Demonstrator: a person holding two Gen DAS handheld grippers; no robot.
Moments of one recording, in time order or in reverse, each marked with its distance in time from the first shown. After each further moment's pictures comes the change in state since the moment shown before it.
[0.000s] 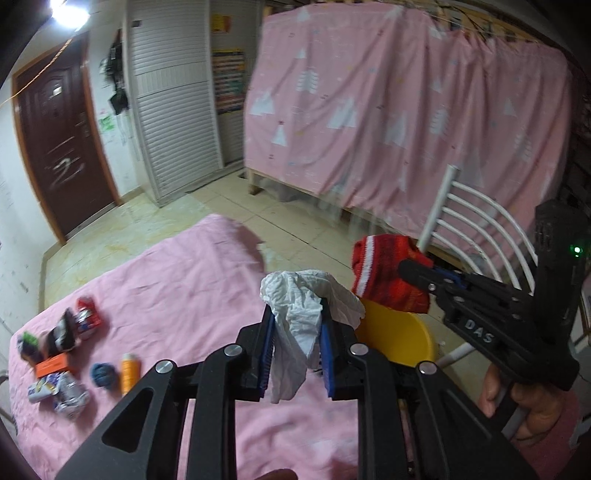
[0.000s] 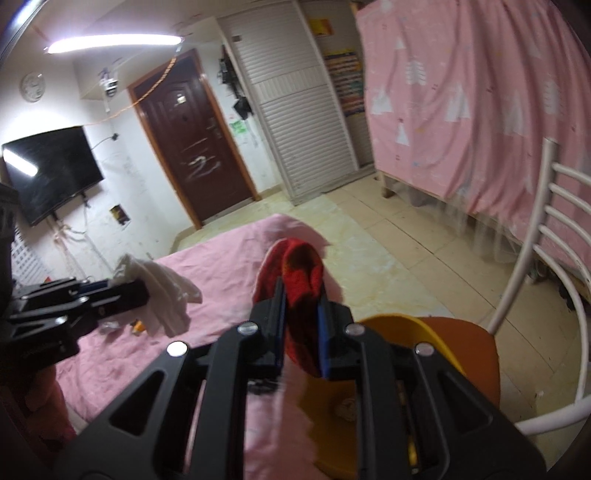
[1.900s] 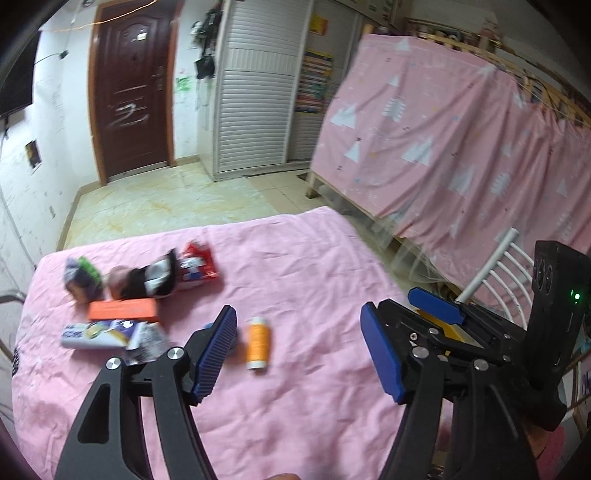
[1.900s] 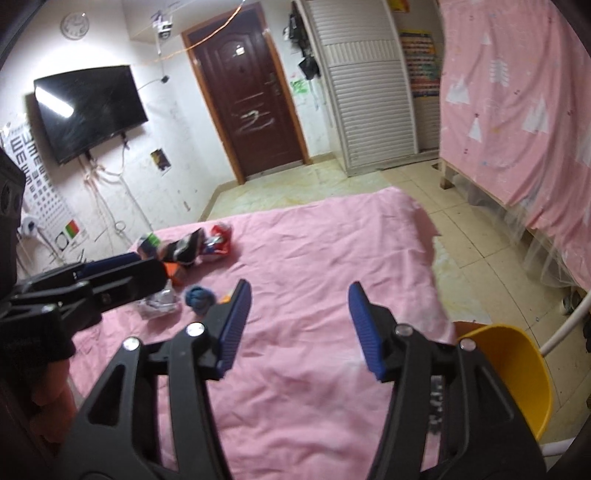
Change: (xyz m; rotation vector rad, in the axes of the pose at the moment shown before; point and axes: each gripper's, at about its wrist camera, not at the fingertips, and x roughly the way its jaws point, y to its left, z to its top) left arm -0.045 0.171 -0.051 -0.315 -0.041 0.105; right arm 0.079 0.168 -0.010 -0.195 0.150 0.143
